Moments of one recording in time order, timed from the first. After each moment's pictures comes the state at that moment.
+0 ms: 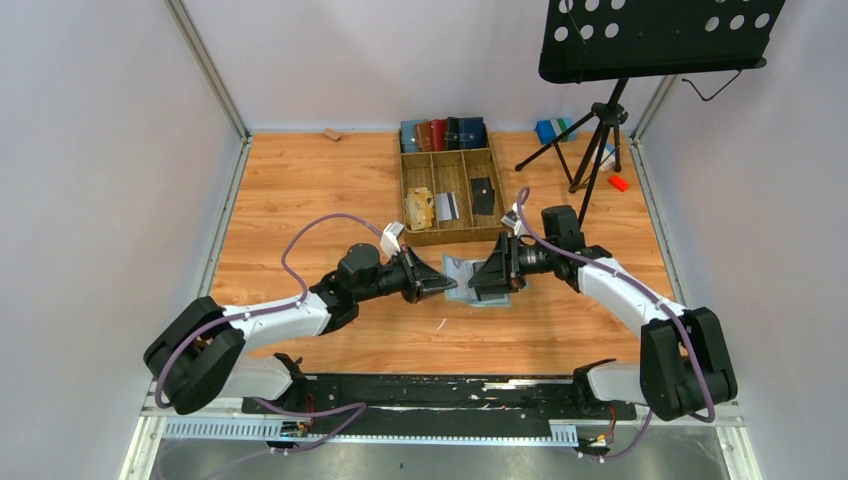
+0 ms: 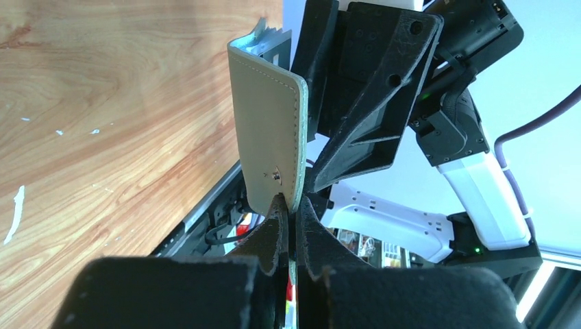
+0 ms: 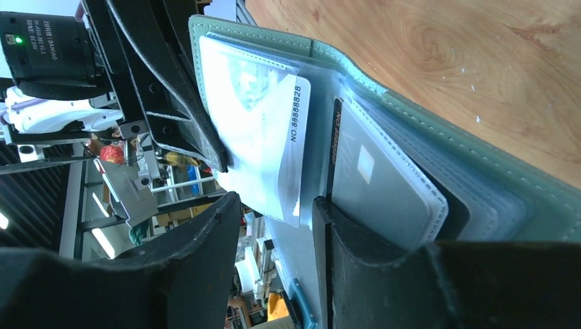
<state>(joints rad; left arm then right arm) -0.80 1.28 0.48 0.57 0.38 -1.39 0.30 1.31 0.70 -0.20 -1.08 0.66</state>
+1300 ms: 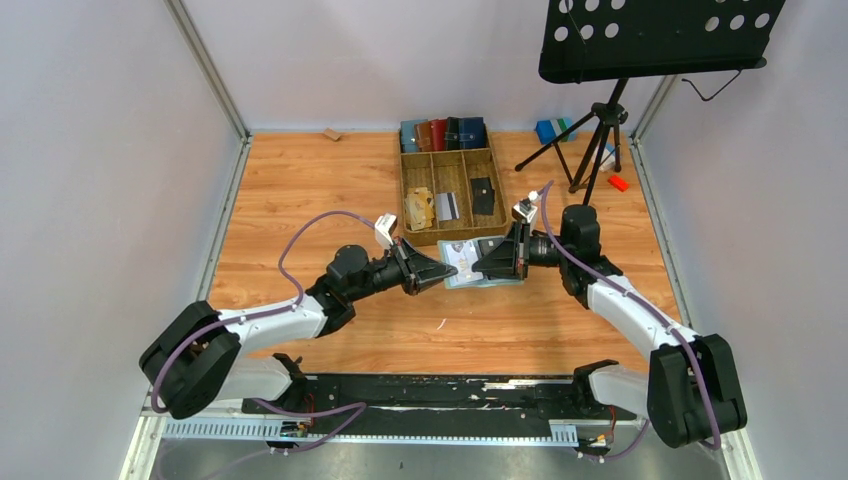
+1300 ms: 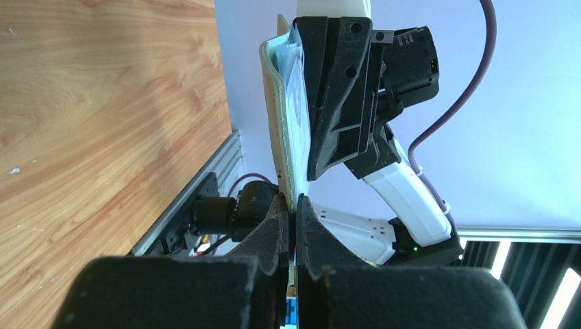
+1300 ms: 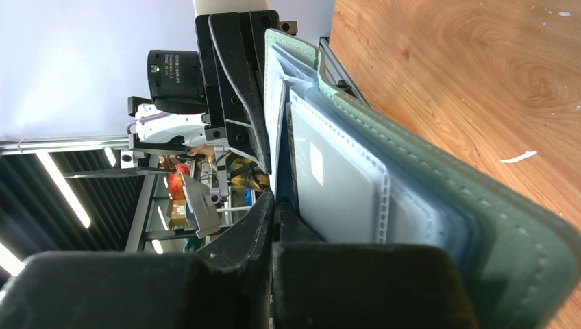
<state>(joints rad) -0.79 1.25 0.45 0.77 0.36 -1.47 0.27 1.18 0.59 0.29 -1.14 1.19</state>
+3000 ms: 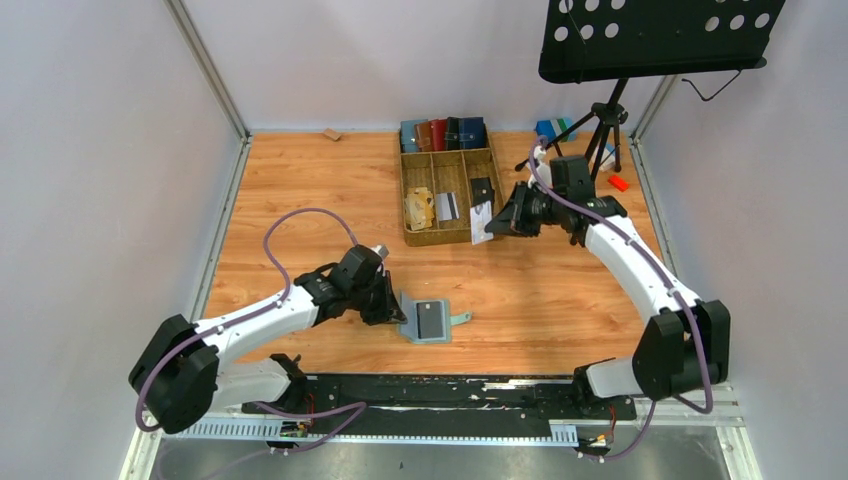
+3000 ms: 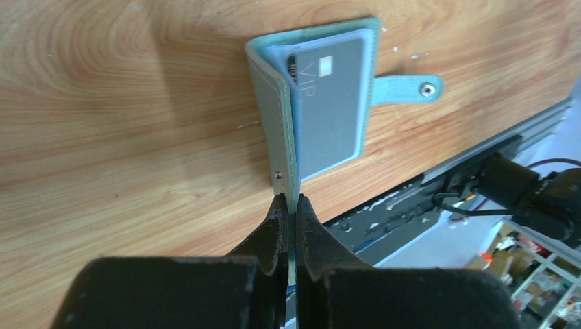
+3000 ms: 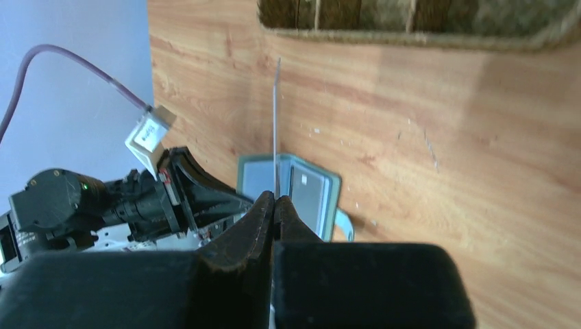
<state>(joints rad) -0.73 1.15 0.58 -0.35 0.23 -0.91 0.25 1.35 1.09 -0.52 -0.61 0.57</state>
